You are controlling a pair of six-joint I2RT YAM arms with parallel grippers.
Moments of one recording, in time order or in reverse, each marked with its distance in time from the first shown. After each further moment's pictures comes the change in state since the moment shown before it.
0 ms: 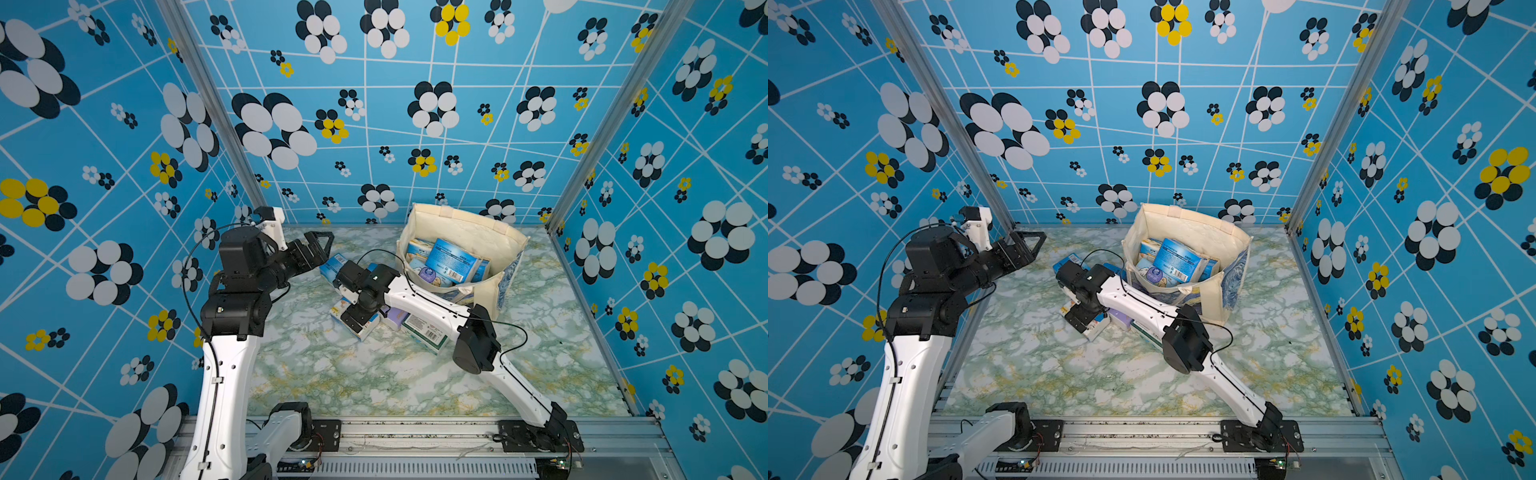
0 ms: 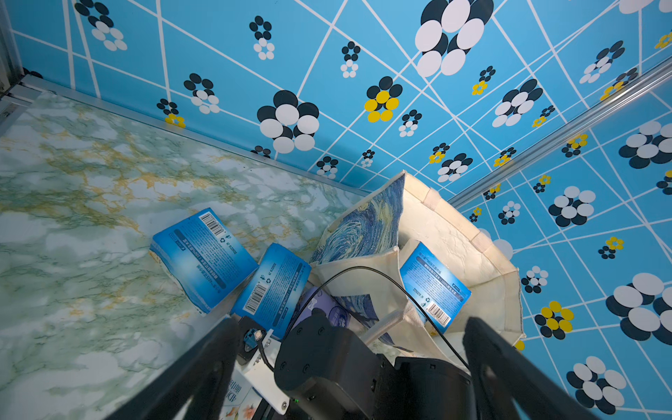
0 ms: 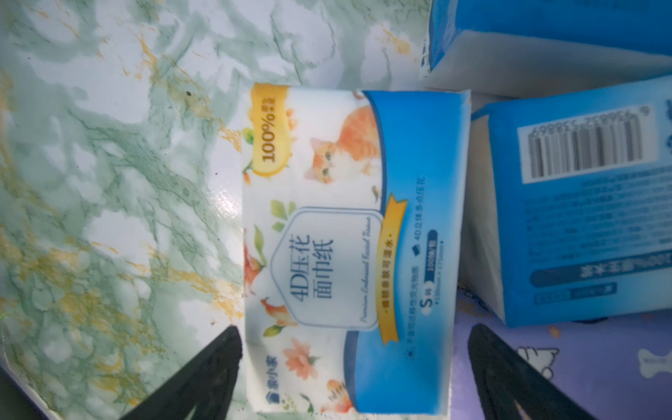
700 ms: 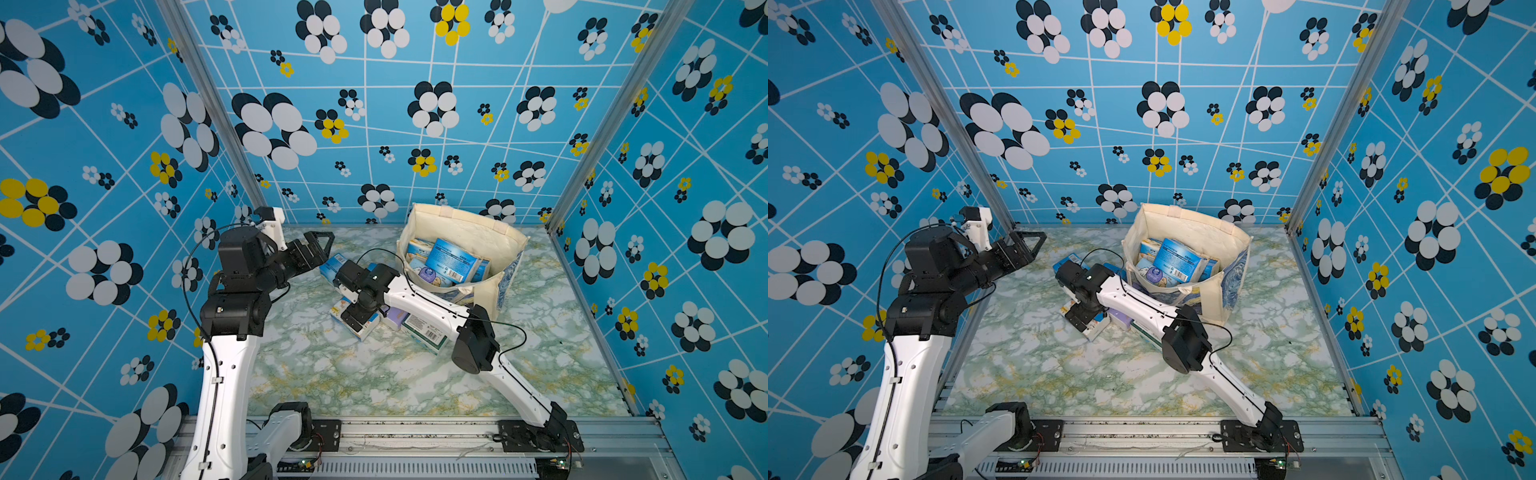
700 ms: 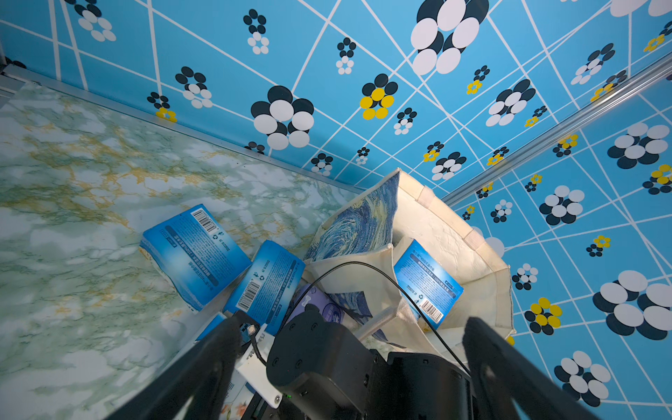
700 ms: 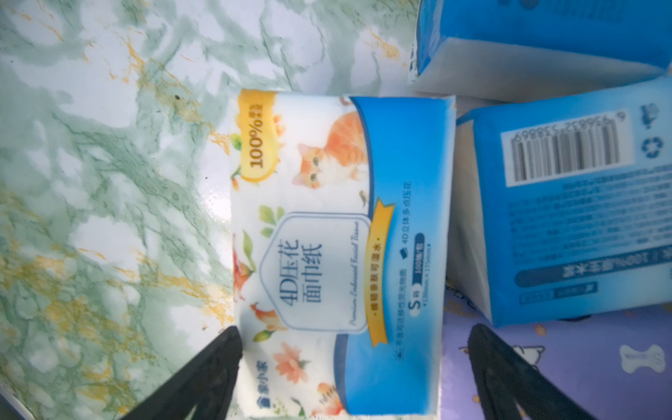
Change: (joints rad) left arm 0.010 0.000 0.000 0.000 0.024 -0.014; right arm 0.000 0.013 0.027 -0.008 0.020 0.000
